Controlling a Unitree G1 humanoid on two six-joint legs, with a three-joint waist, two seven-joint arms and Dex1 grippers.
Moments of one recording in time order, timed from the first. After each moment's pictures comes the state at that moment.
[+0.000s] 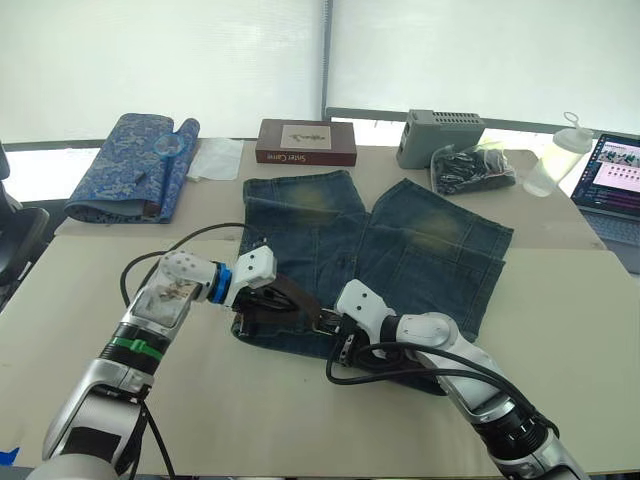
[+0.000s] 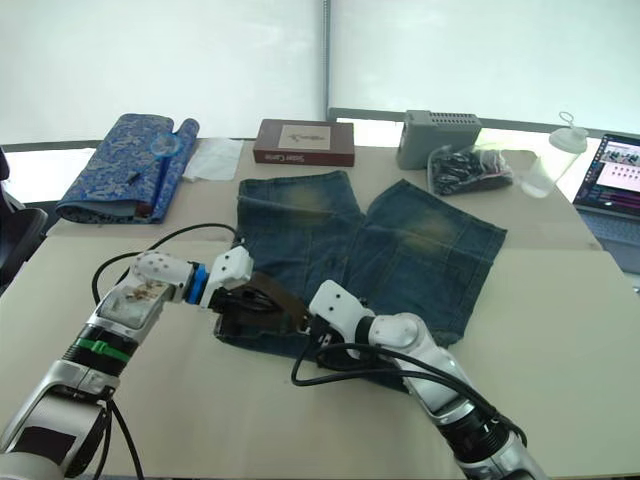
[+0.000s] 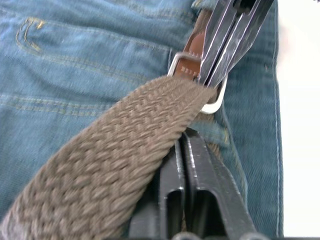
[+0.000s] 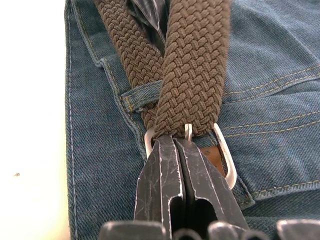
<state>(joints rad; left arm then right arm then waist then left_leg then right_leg) -0.64 0.63 -0.28 0.26 -0.21 0.23 -1.37 -0.35 -0.41 0.42 -0.37 0.06 0.77 0.68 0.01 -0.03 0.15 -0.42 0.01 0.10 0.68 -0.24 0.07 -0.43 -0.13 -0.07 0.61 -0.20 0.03</state>
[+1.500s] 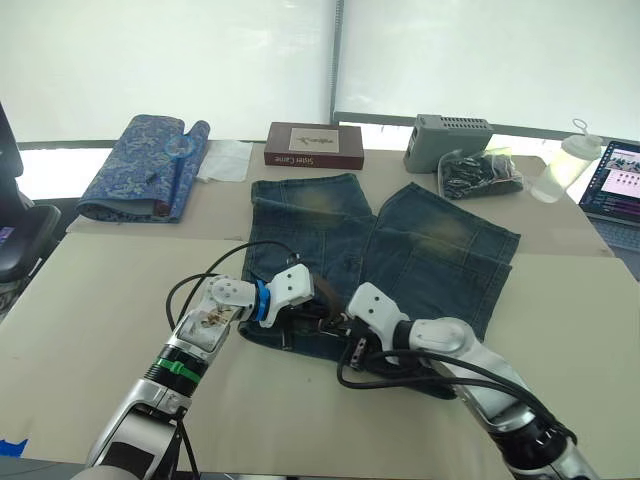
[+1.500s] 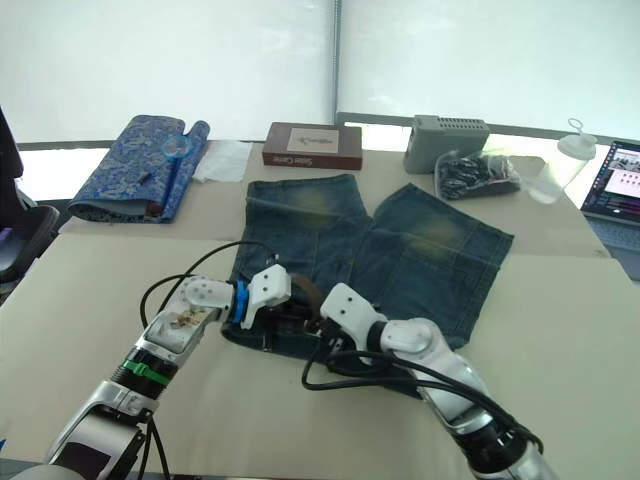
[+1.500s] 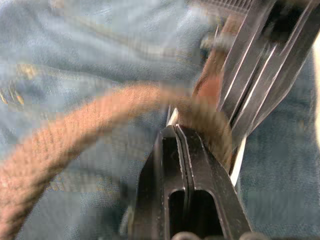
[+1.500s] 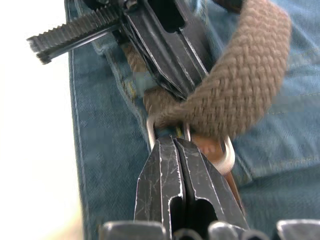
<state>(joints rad) -0.57 0.44 -0.33 0.26 -0.10 0.13 -1.15 -0.30 -0.51 0.37 -0.52 0.12 0.92 0.67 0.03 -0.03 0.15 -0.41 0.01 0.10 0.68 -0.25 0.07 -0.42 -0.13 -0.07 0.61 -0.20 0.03</state>
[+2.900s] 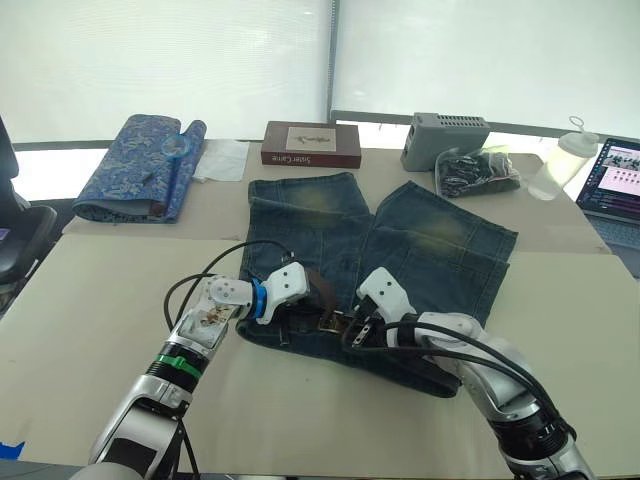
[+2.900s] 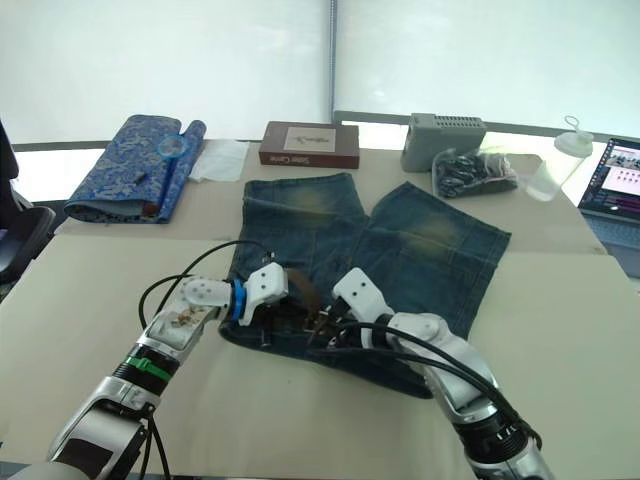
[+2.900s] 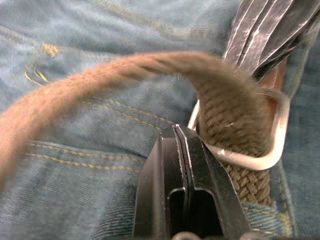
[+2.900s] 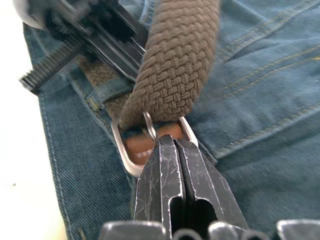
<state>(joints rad) -0.59 0.44 -0.30 0.33 -0.08 0.11 -1.12 -0.35 -0.43 0.31 -0.46 0.26 0.99 0.54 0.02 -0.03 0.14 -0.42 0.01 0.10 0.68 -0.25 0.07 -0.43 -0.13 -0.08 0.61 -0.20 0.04</state>
